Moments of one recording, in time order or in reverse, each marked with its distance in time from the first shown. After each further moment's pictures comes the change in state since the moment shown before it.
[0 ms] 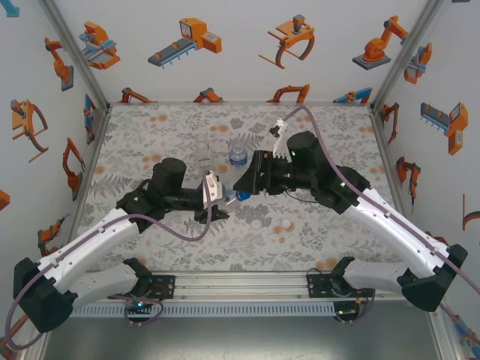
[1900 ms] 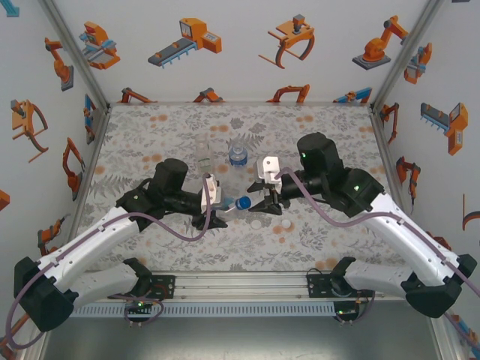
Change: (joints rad) left arm 0.002 0.013 0.021 -0.114 0.106 0.032; right arm -0.014 -0.046 0.019 -0.108 -0.461 -1.234
